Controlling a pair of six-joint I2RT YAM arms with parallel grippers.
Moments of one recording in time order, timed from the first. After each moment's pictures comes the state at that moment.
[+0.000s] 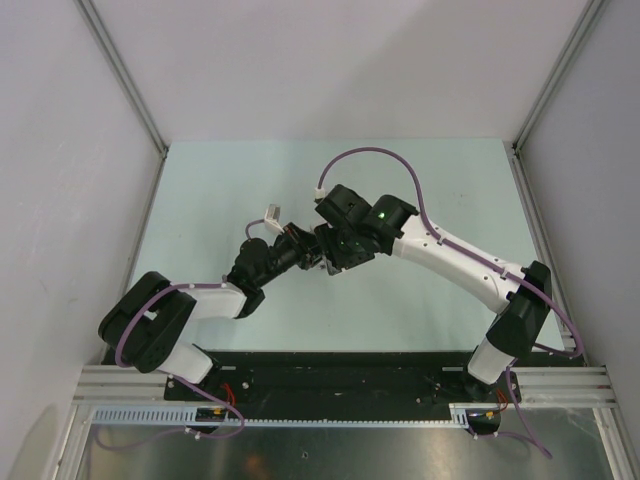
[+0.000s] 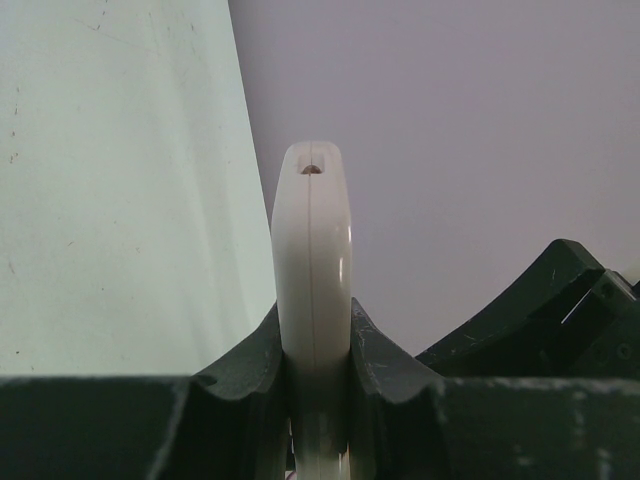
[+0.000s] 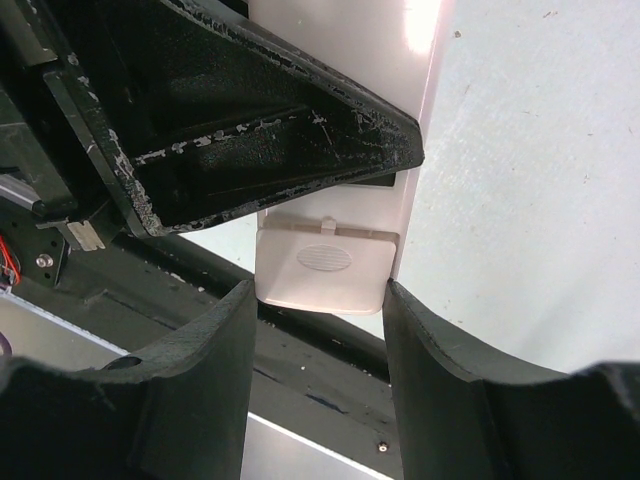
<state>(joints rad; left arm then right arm) -0.60 1.47 0.44 1.04 0.31 -1.36 0.95 1.66 1.67 -1.07 0.10 0.47</state>
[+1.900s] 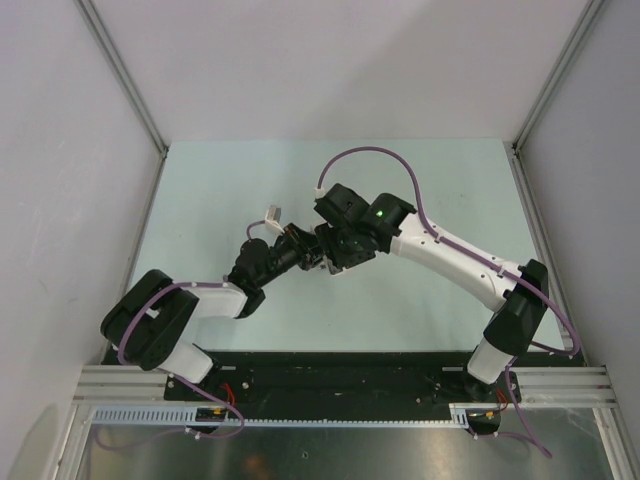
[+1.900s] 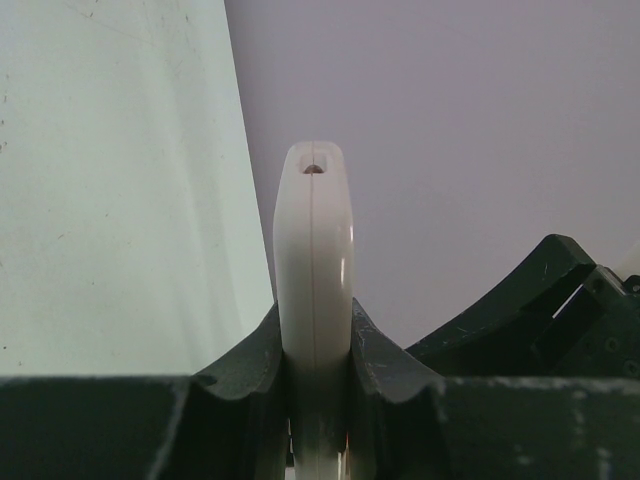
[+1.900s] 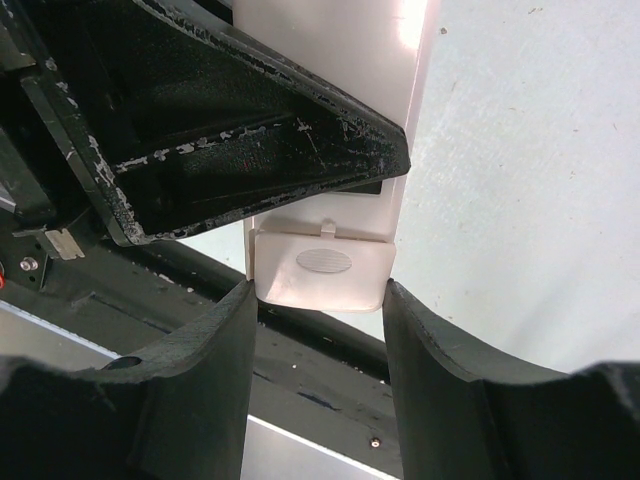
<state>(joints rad) -0.60 1.49 0.44 1.06 0.32 -1.40 0.95 1.68 1.68 -1.09 0.12 0.46</state>
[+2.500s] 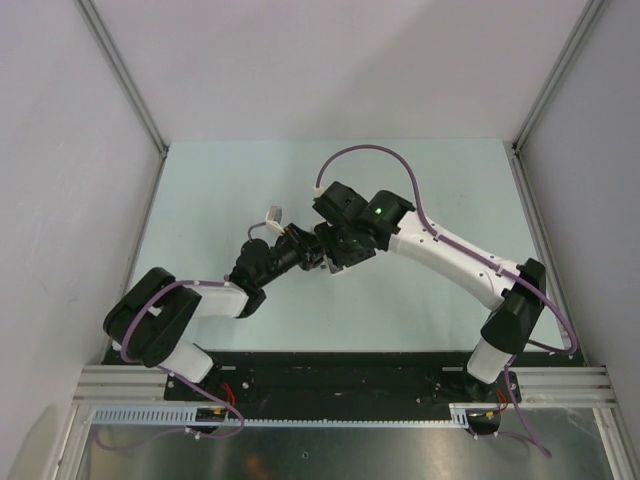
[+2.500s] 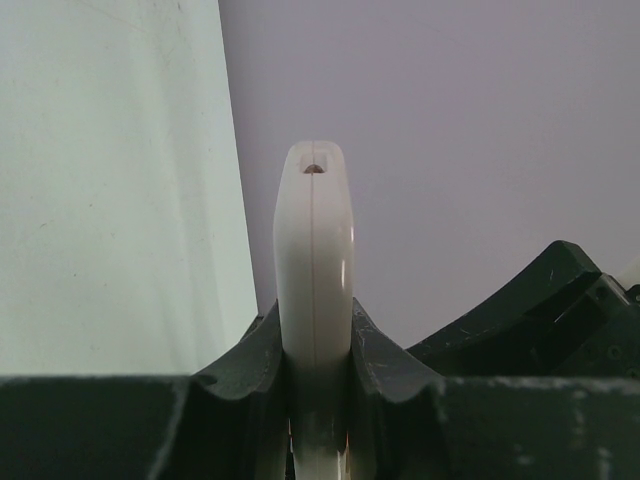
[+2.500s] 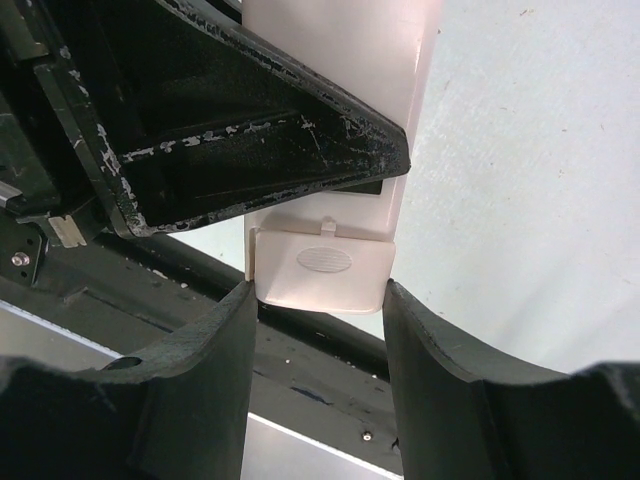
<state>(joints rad) -0.60 1.51 0.44 1.08 0.33 -1.46 0.94 1.69 1.72 -1.13 0.12 0.44</state>
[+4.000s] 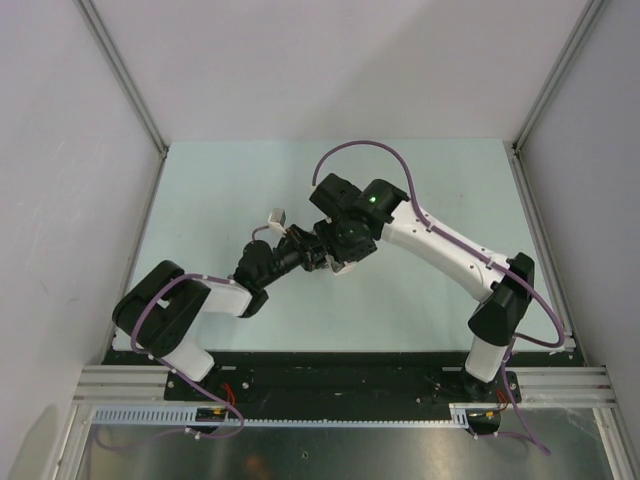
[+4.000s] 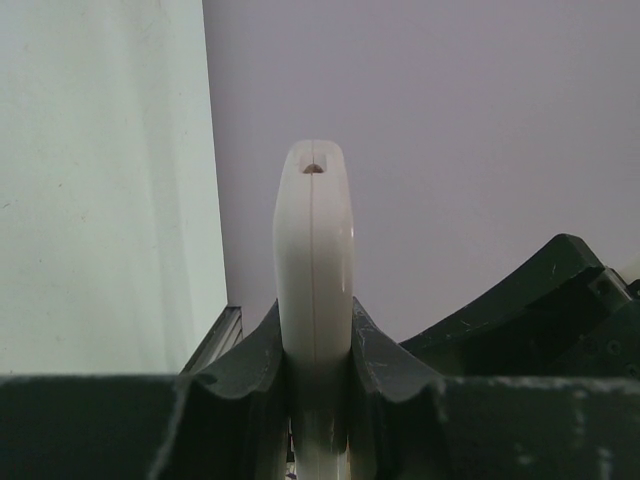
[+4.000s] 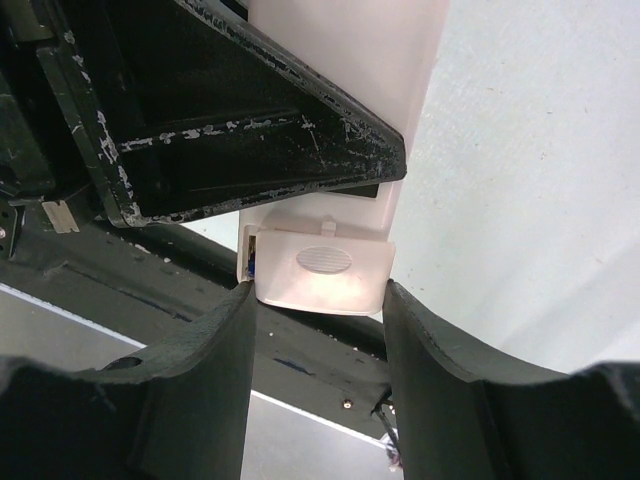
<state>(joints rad) -0.61 1.57 0.44 1.17 0.35 -1.56 0.92 1.77 1.85 -1.26 0.09 0.39</state>
